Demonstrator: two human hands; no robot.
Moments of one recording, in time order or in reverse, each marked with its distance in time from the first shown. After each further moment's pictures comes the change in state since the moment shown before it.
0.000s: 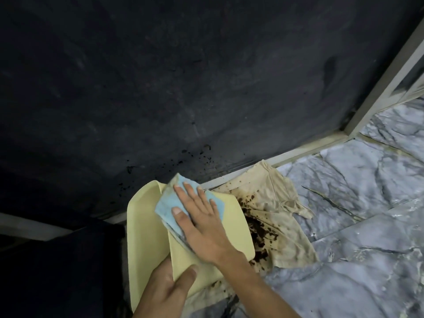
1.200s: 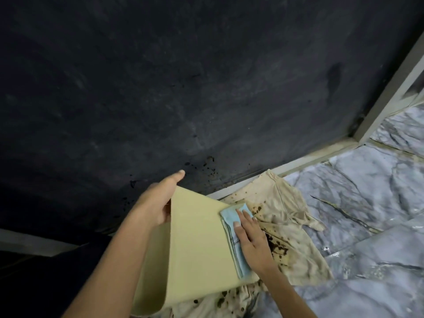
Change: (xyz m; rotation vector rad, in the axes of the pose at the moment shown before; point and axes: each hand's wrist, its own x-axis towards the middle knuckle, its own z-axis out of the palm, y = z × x) left_hand 0.150 0.077 -0.048 -0.461 0.097 -0.377; right_hand -0.017 0.128 -0.033 0.124 0.173 0.357
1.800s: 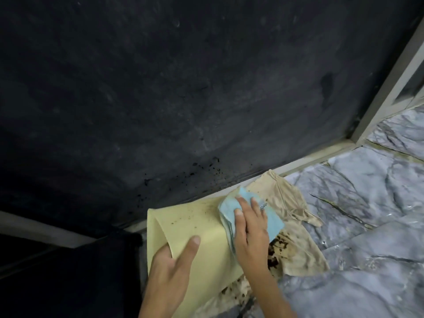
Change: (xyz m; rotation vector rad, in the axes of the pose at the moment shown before) left_hand -0.130 -0.099 -0.013 0.222 0.137 0.299; right_hand -0.052 -0.086 -0.001 0.023 0.412 -0.309
